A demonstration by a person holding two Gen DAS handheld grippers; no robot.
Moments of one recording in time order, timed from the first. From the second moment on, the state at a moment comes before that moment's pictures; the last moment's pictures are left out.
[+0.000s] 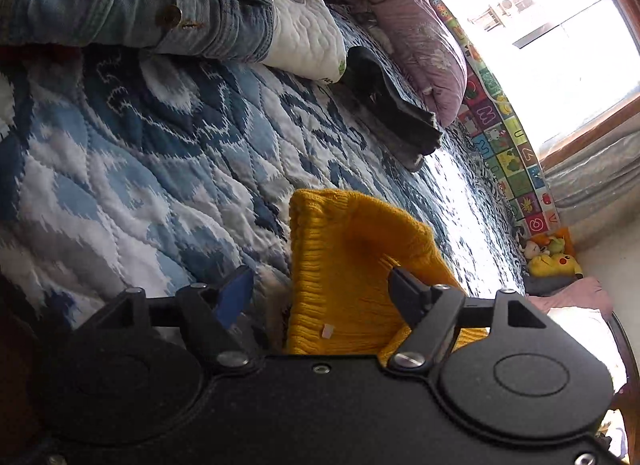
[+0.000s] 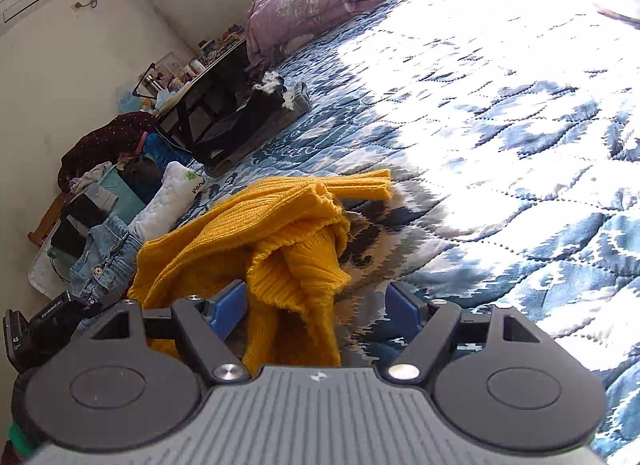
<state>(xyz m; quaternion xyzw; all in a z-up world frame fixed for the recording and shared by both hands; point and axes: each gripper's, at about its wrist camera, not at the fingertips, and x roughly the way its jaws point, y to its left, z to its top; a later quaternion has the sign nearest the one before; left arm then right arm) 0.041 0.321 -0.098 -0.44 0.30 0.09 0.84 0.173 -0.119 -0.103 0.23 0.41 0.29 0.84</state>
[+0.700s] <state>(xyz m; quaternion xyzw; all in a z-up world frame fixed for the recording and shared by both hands) 0.065 0.238 -0.079 -0.36 0.34 -0.03 0.87 0.203 -0.244 -0.053 0.31 0.37 0.30 0.82</state>
